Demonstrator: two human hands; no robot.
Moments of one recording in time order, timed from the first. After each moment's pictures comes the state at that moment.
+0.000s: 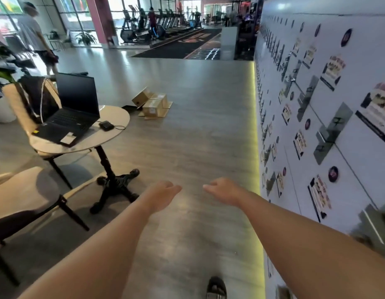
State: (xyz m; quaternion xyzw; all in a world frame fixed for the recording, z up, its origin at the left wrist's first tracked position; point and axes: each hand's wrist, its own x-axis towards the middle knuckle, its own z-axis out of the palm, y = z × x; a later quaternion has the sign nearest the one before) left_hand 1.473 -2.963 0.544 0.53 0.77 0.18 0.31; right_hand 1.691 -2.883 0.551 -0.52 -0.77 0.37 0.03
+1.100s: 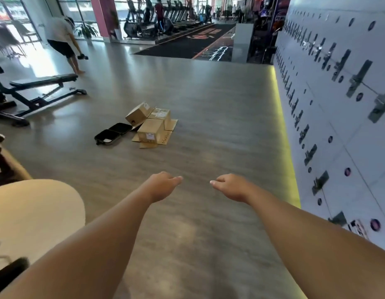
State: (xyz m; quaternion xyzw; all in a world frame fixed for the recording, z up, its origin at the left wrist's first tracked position) left_hand 1.133 -2.174 0.557 0.50 0.78 0.17 0.33; right_hand 1.373 -2.078 0.548 -0.51 -0.79 0.33 -0.01
